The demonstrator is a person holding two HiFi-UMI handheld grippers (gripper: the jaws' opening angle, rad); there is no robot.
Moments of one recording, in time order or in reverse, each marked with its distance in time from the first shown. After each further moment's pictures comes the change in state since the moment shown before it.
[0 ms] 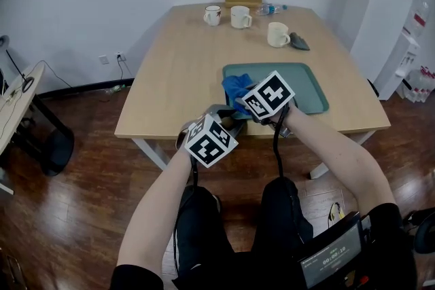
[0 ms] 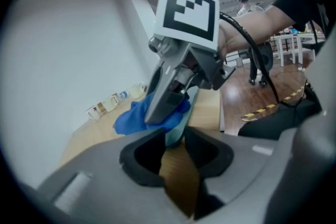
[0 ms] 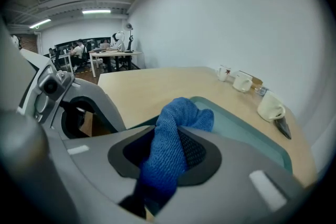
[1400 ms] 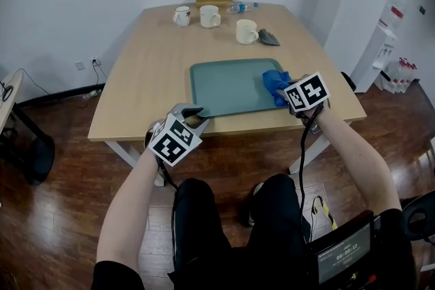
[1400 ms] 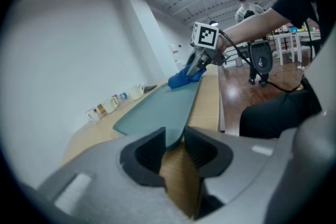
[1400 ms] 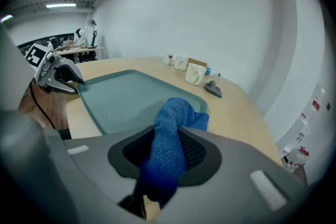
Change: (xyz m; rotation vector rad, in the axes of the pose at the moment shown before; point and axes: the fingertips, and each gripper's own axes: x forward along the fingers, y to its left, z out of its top) left arm -0.001 0.004 -0.002 0.015 -0.010 0.004; right arm -0.118 -0.153 -0.142 0.196 0.065 -0.316
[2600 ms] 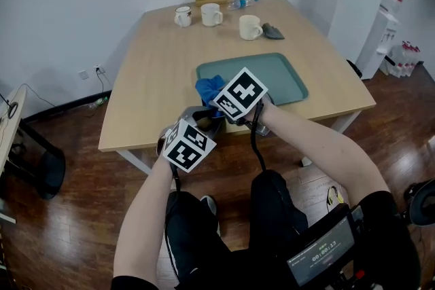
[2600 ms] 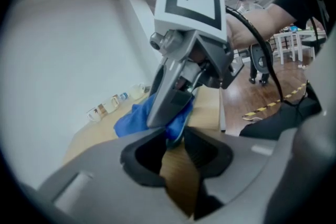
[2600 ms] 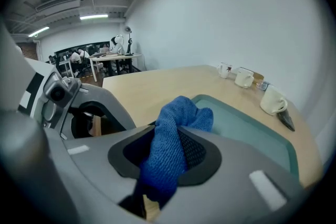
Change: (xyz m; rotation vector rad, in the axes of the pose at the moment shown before) left arm -0.001 -0.002 0.000 -0.003 0.006 0.010; right arm 0.044 0.220 0.110 -0.159 -0.055 0.345
